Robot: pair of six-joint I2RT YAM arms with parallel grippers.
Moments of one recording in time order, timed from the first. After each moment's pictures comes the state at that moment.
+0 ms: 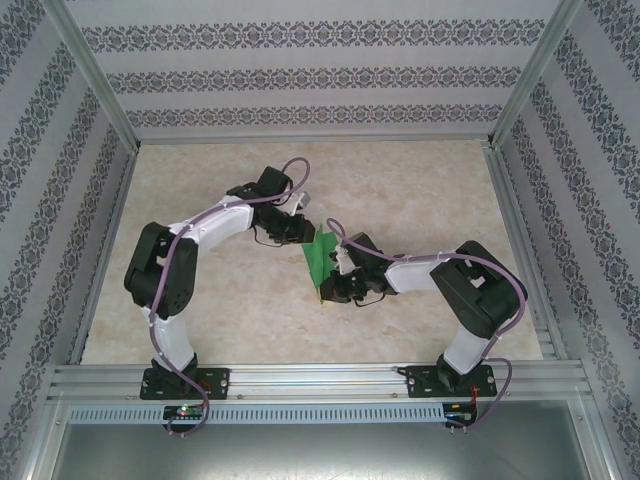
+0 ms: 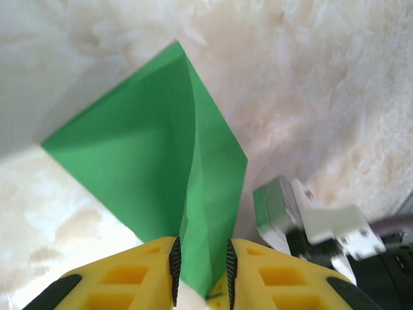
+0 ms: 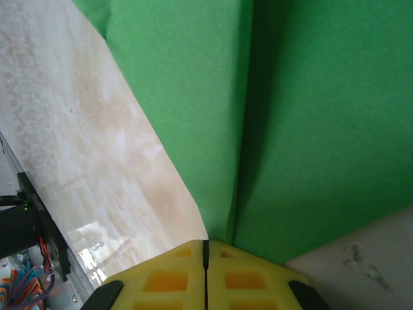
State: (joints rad) left arm -0.44 1.84 1.33 -0.61 0.55 -0.36; right arm 0.66 1.72 0.68 0.02 -0.63 0.71
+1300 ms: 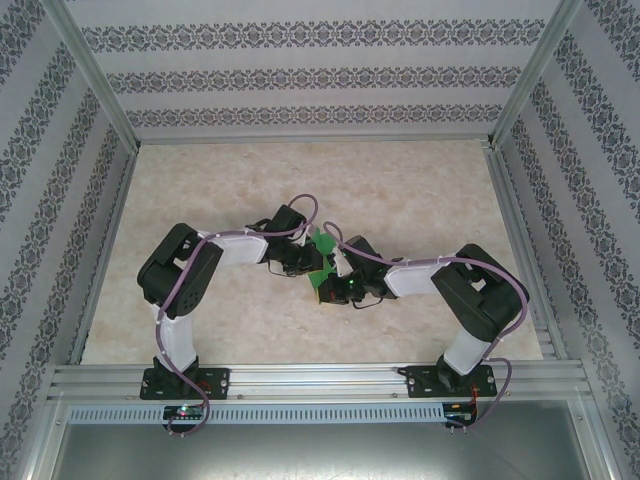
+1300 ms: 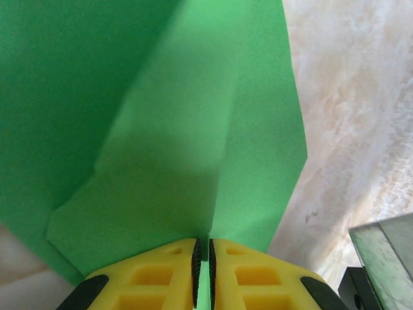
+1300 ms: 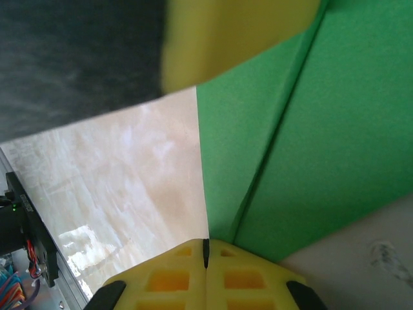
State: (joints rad) left arm -0.56 1.92 1.06 -0.19 0.52 -0.69; right arm 0.69 1.70 0.66 0.06 -0.57 0.71
